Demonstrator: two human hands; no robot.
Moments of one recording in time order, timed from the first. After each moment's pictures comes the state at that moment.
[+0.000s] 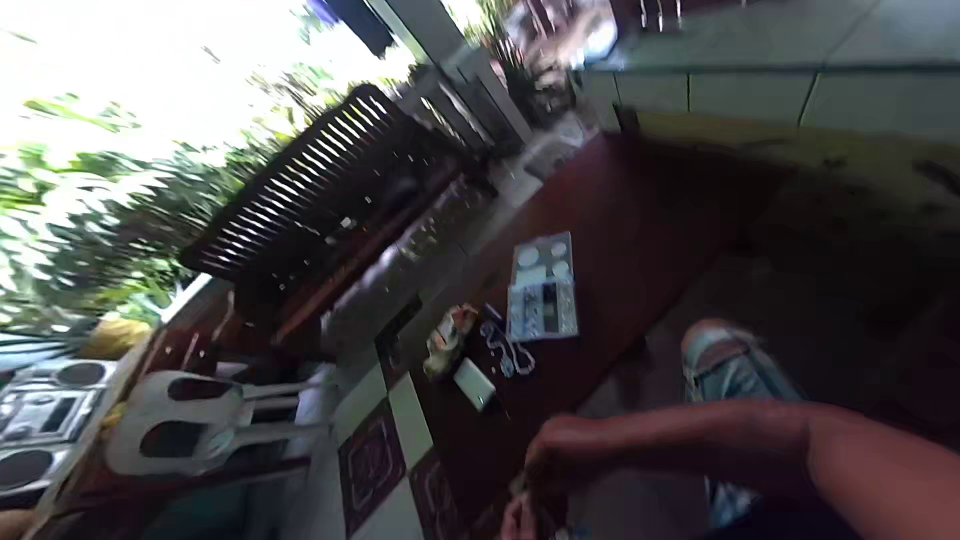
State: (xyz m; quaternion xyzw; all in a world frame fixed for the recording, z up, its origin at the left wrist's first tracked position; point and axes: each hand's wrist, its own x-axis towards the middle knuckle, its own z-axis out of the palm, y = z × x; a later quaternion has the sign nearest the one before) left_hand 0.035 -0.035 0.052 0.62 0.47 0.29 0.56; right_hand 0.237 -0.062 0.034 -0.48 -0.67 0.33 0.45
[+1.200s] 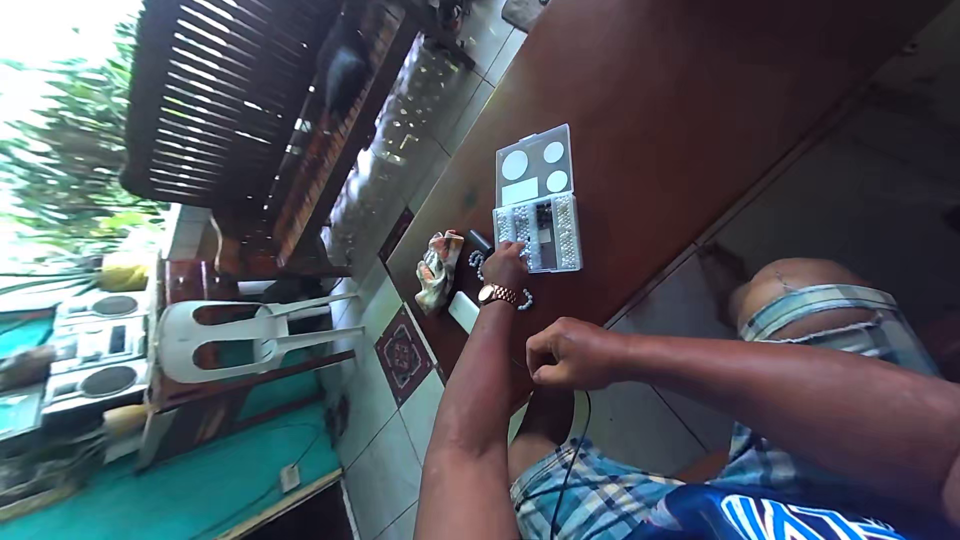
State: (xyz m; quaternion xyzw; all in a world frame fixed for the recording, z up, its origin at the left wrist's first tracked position) left_hand 0.322 0.178 -0.022 0.94 0.25 -0.21 -0.01; right_hand 0.327 -0.049 0.030 -0.50 -0.51 0.48 0.52
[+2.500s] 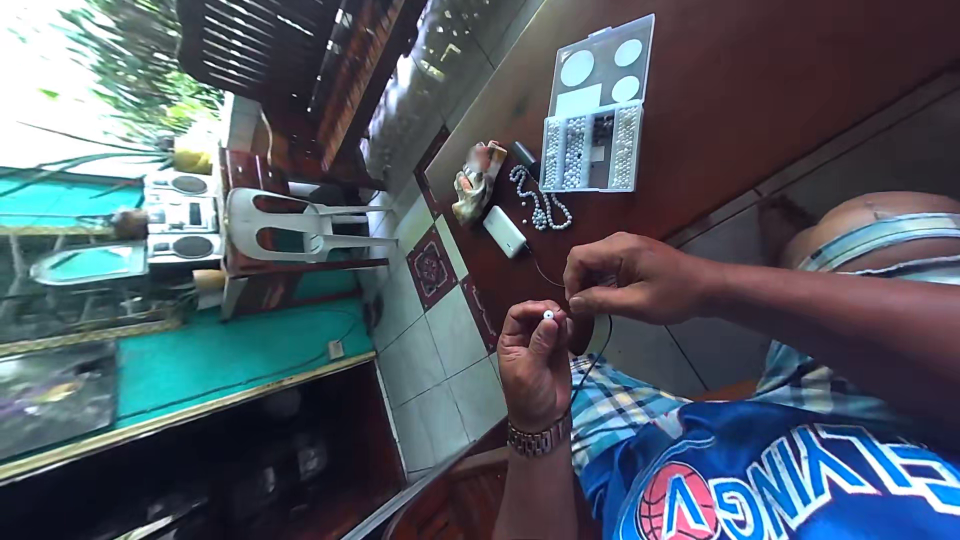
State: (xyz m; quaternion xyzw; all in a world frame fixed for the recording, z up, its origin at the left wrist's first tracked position) left_hand 0.122 -0.003 0.113 0.52 0.23 0.31 0.76; right_hand 0.318 -0.076 0.072 -0.31 -0.51 0.43 0.68
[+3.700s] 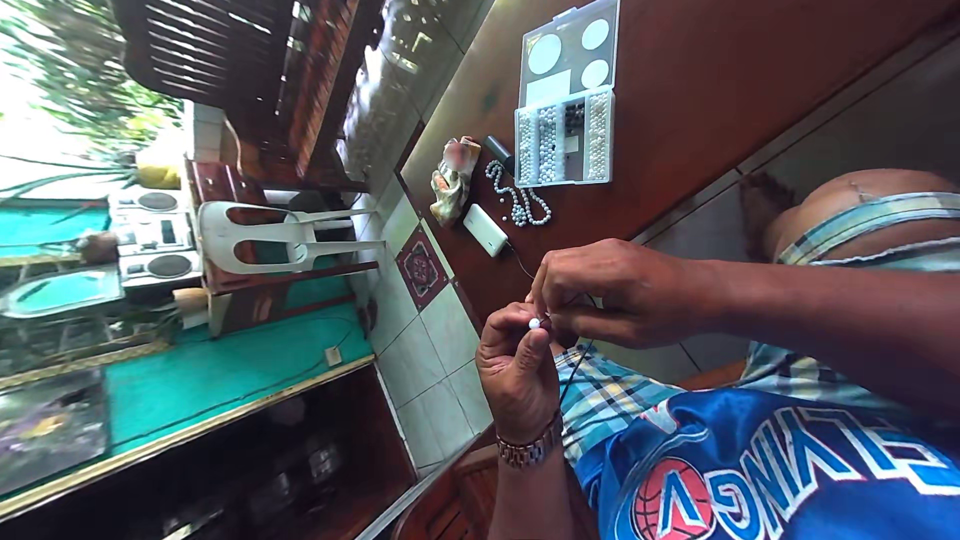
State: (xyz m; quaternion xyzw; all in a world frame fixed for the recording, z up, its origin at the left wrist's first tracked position) left_hand 0.138 -0.010 0.116 0.57 0.21 0.33 0.72; right_hand 0.321 -0.089 0.076 -0.34 -0.59 0.26 0.69
